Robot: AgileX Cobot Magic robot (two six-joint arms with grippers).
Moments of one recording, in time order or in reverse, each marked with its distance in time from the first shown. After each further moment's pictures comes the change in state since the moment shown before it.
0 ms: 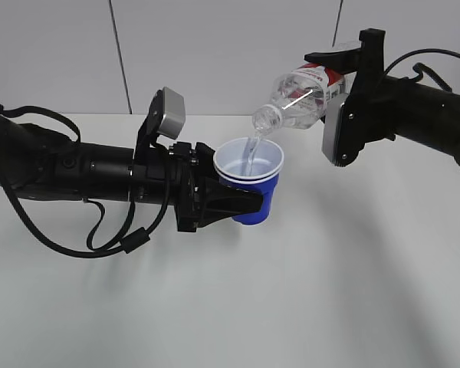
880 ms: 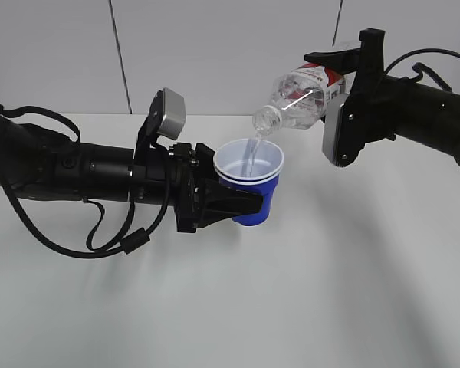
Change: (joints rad) left arm 0.000 0.000 0.000 0.004 0.000 -0.002; right arm 0.000 0.000 -0.001 0.000 0.000 -0.009
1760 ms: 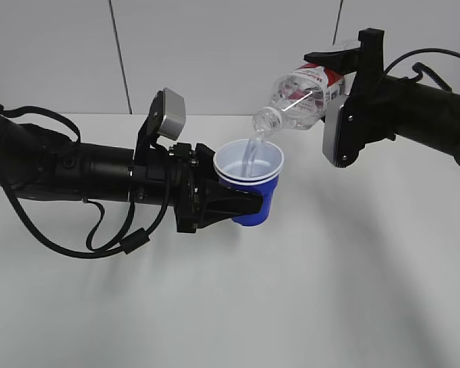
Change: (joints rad) left arm 0.000 0.000 0.000 0.002 0.002 -0.002; right arm 0.000 0.000 0.000 0.000 0.000 -0.017
